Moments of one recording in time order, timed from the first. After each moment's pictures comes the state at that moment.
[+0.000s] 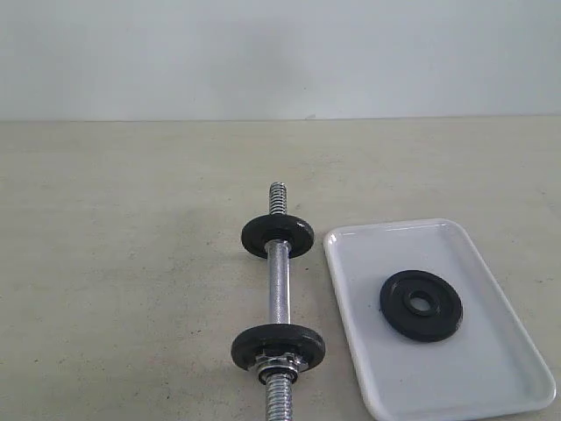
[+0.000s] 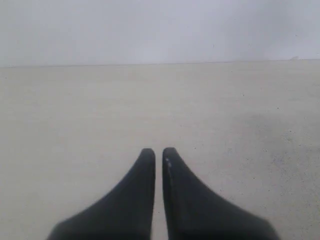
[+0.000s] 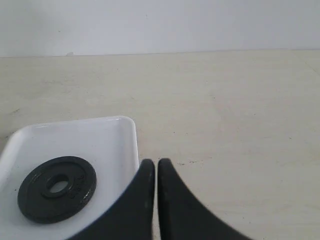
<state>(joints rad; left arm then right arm) 0.03 0.00 0.00 0.03 0.31 -0.03 0.00 0.00 0.00 0.02 0.34 0.00</state>
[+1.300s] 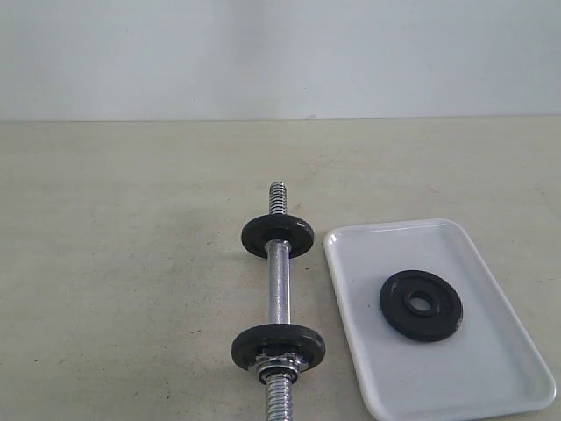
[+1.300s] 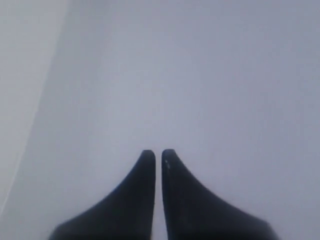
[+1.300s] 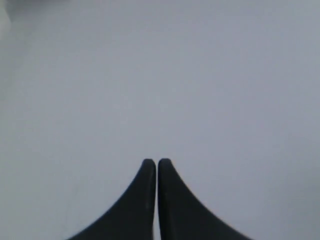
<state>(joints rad) 0.03 0.00 0.00 0.04 -1.05 -0.03 0.00 0.00 -0.02 0.02 -1.07 0.16</state>
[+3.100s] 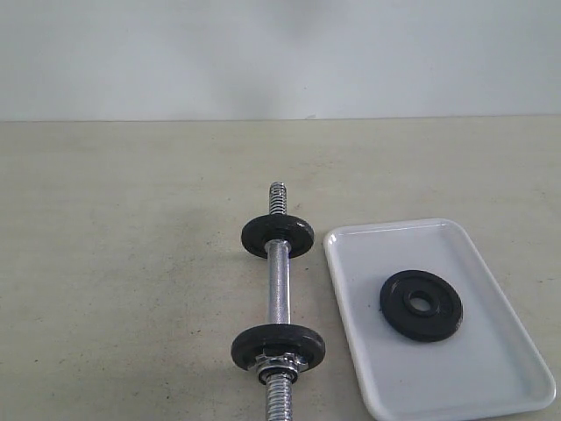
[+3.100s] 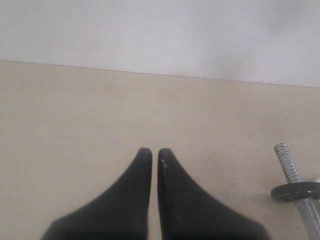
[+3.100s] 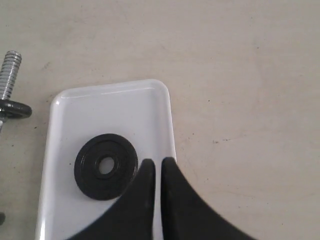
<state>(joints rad) 0.03 0.66 -0.76 -0.12 0.63 0.01 0.00 0.84 -0.73 0.19 0.74 -0.10</state>
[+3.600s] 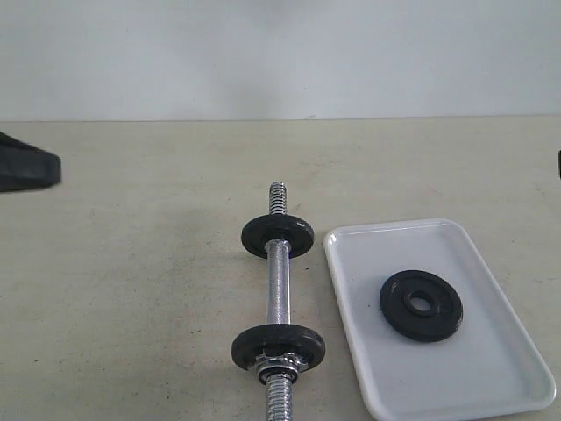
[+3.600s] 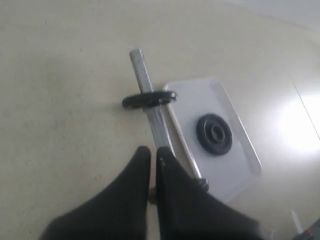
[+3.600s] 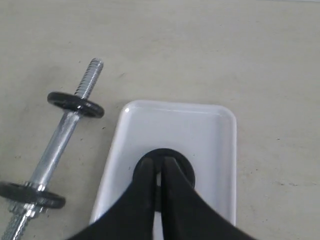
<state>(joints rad) 0.00 1.03 -0.73 -0.92 0.82 0.55 0.00 0.84 -0.73 0.54 0.75 -0.49</state>
